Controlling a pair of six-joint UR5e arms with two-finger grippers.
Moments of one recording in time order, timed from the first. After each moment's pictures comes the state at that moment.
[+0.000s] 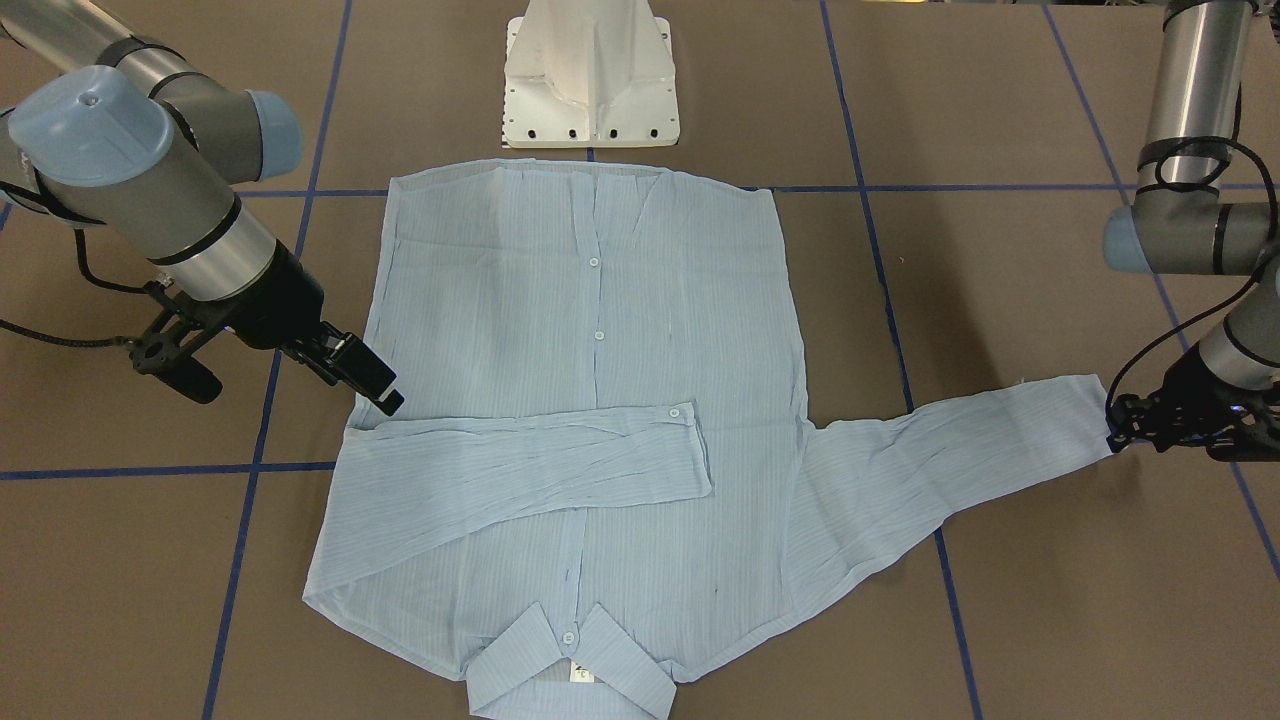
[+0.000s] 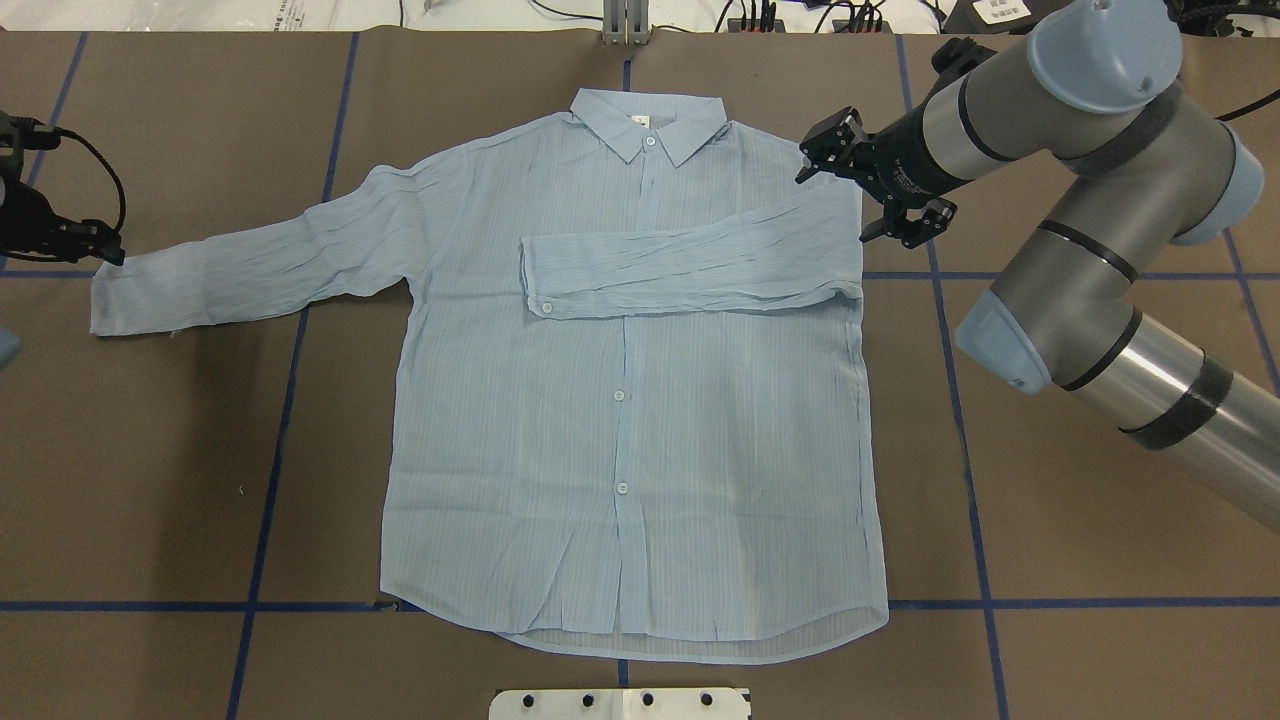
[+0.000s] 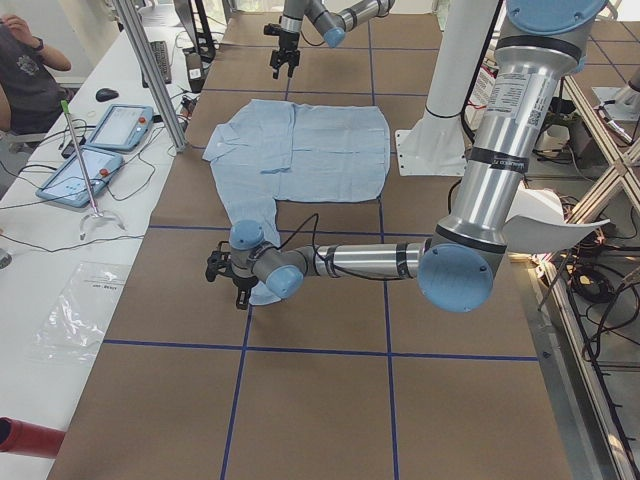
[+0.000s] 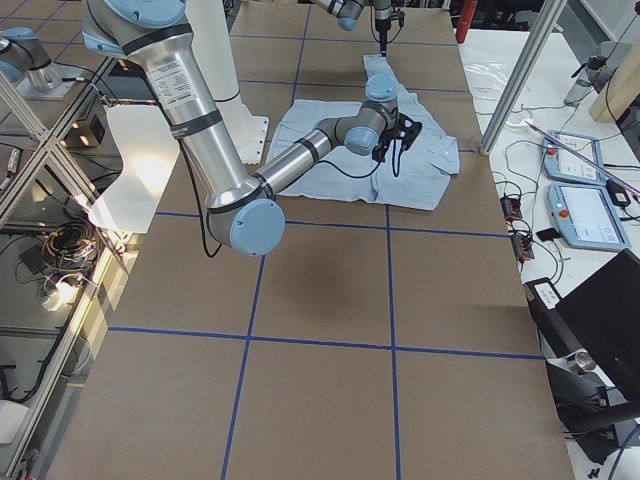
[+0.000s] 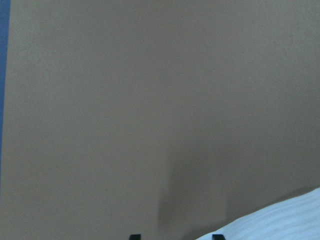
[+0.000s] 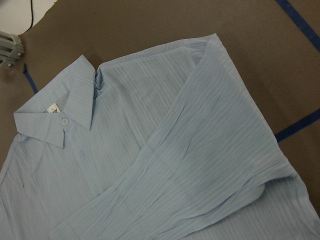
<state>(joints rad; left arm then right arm) -1.12 -1.82 -1.19 -2.28 -2.13 -0.65 0.88 -1.09 1.68 -1.13 2.11 1.71</state>
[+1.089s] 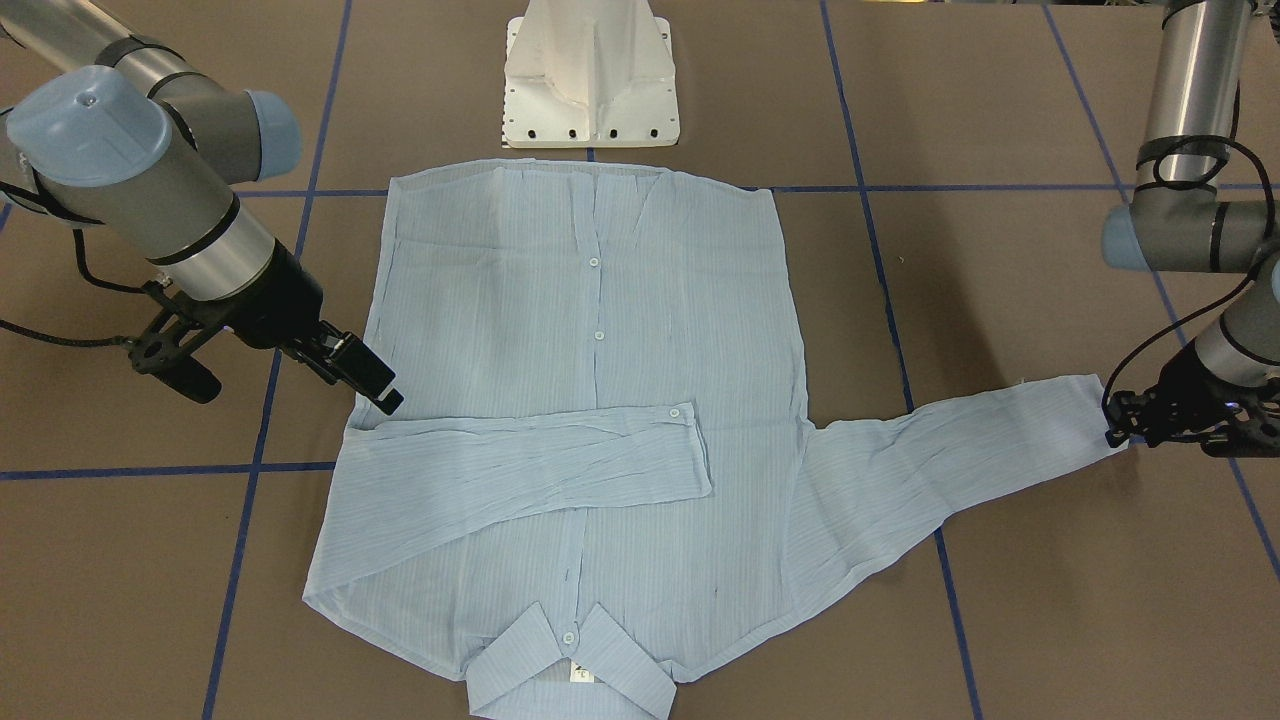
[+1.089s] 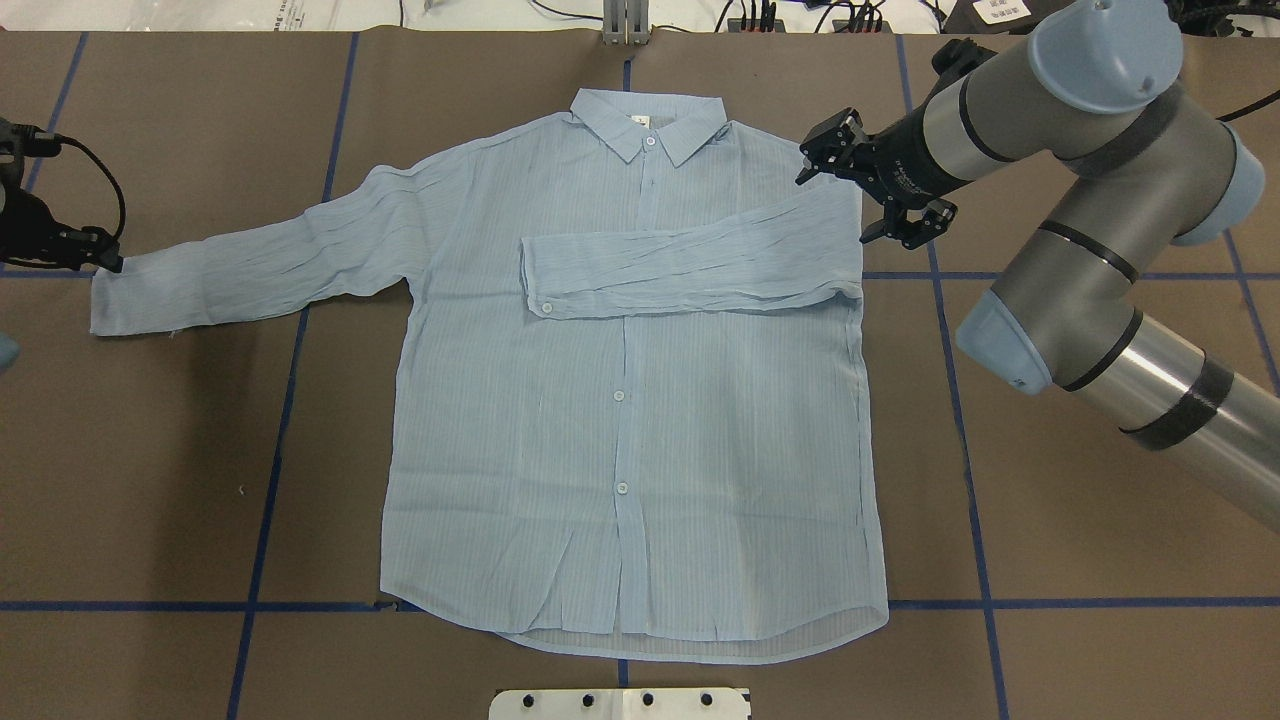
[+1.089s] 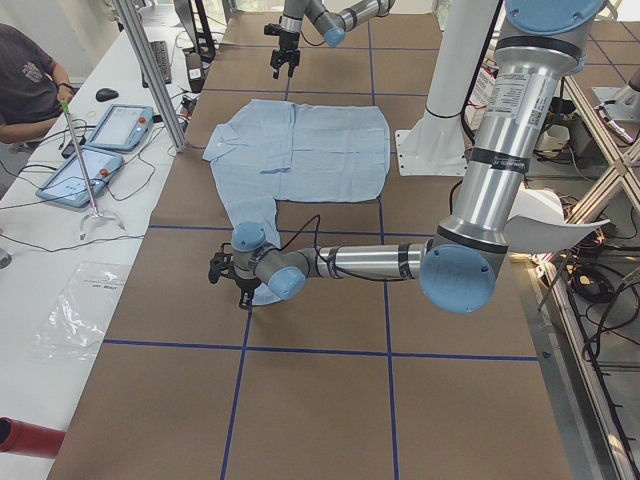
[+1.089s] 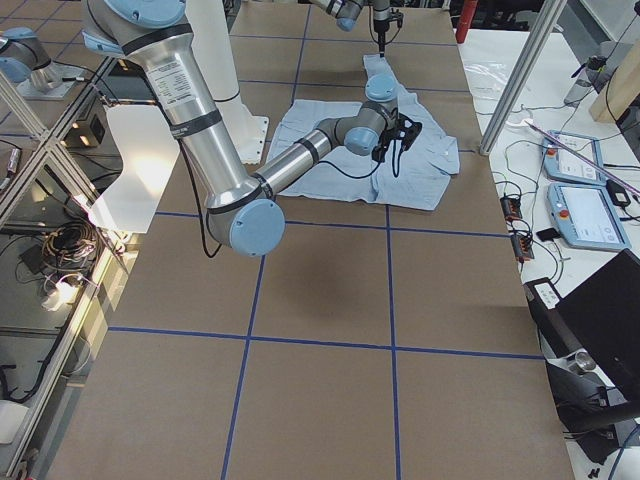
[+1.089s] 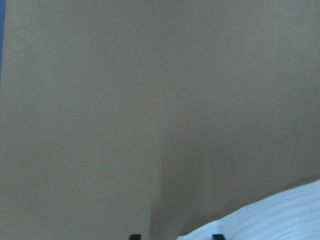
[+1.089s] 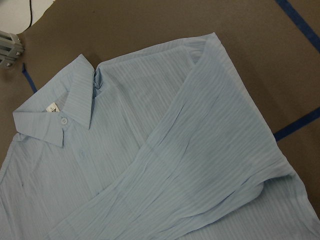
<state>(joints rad) -1.11 -1.81 -1.19 -2.28 -2.13 -0.64 0.88 -1.10 1.68 -1.13 2.11 1.71</state>
